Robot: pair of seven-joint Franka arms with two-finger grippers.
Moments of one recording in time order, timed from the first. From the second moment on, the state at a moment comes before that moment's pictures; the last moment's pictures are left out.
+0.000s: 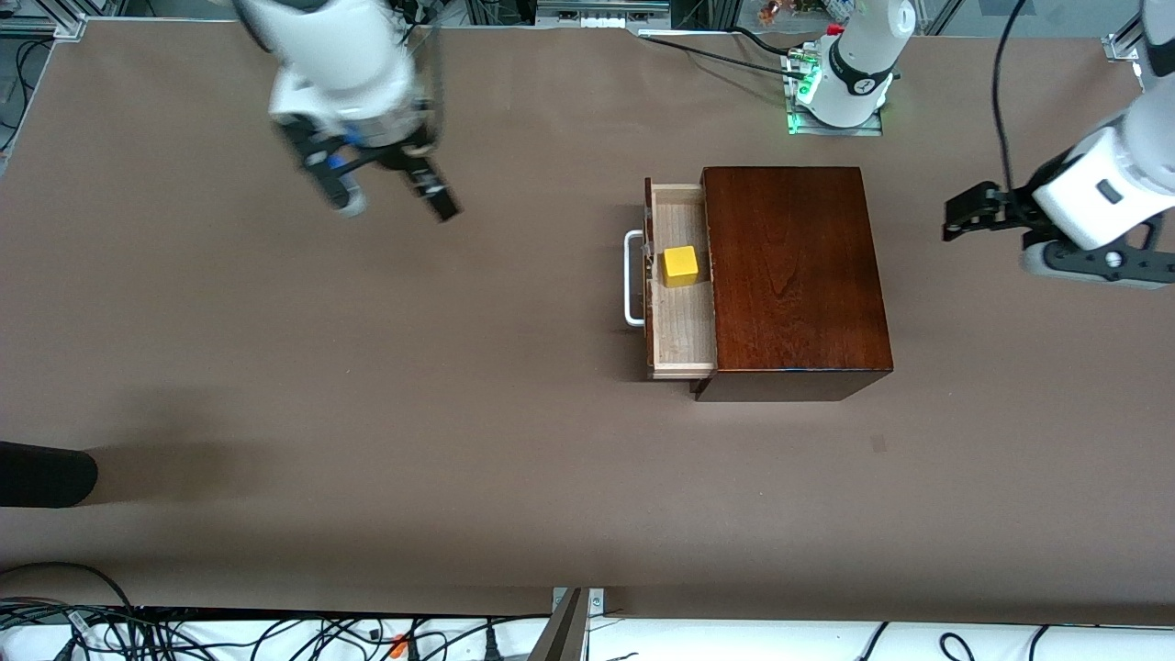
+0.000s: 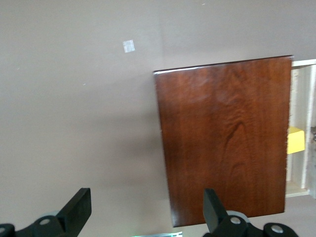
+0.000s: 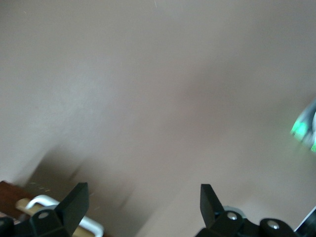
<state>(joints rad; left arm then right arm) 0.09 0.12 -0.17 -1.46 -0.01 1.43 0.00 0.70 0.16 -0.05 -1.54 0.06 1.64 1.67</state>
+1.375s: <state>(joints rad) -0.01 -0.06 -0.03 -1.73 -0.01 1.68 0.01 1.00 0.78 -0.06 -1.14 0.06 2.13 2.48</state>
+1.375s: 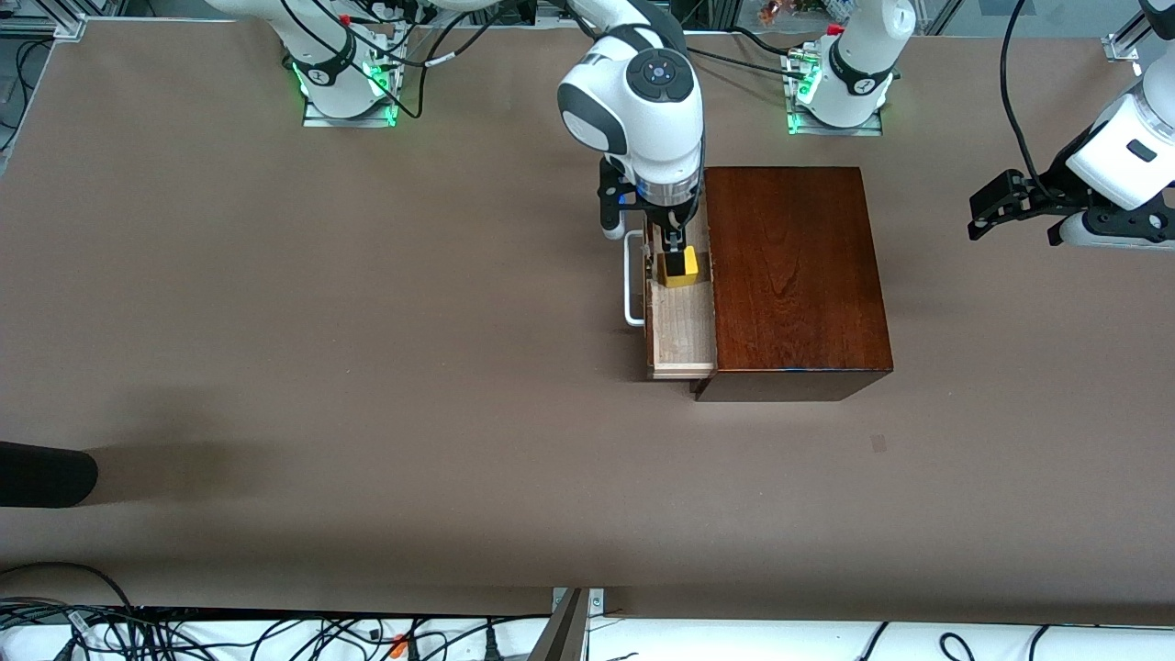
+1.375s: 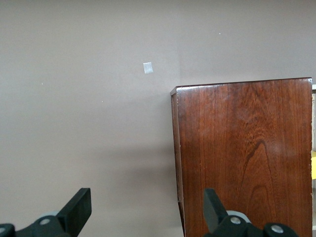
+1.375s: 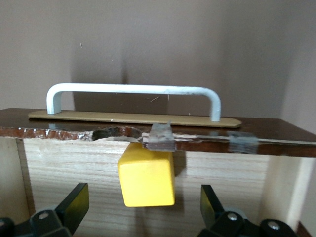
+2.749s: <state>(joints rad) -0.01 -0.07 -0.03 -1.73 -0.01 1.64 0.01 1.02 0.85 -0.07 -1.05 0.06 2.06 2.49</state>
